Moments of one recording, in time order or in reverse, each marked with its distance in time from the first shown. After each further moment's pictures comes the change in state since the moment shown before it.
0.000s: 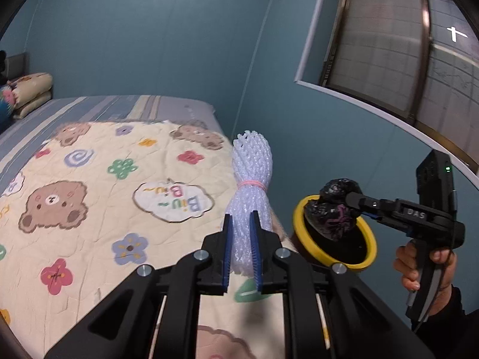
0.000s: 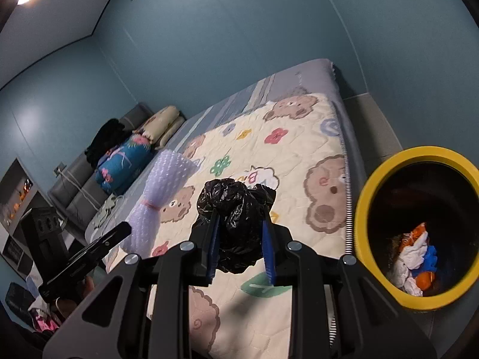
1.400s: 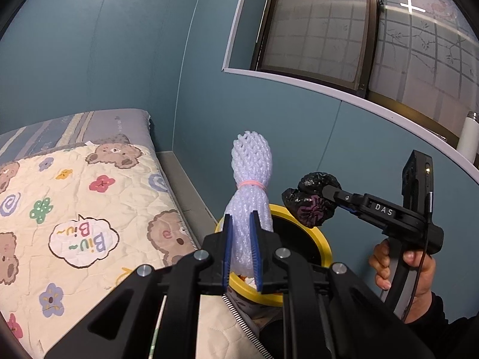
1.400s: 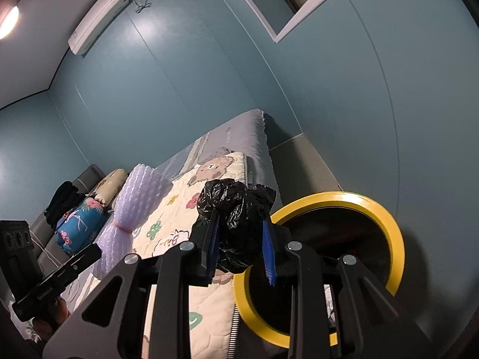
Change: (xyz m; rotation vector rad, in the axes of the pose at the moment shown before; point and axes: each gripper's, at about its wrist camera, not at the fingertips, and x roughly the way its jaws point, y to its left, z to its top) left arm 0.094 -0.136 0.032 0.171 0.041 -0.206; right arm -0.082 -0.130 0.030 0.127 -0.265 -0.241
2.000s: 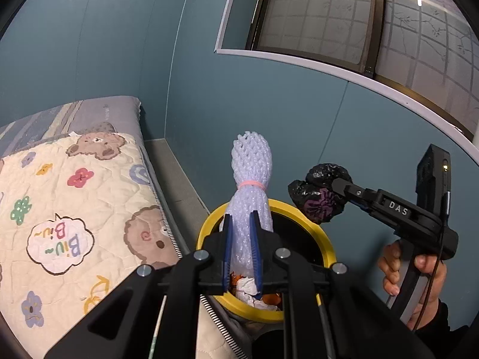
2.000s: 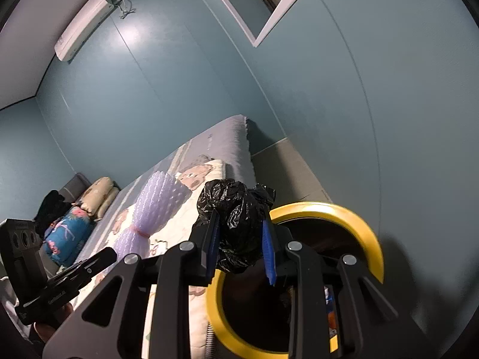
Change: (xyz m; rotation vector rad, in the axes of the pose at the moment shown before) left arm 0.068 -0.011 0.005 0.003 0.071 -0.021; right arm 0.014 -0.034 0.009 0.019 -0.031 -0.088
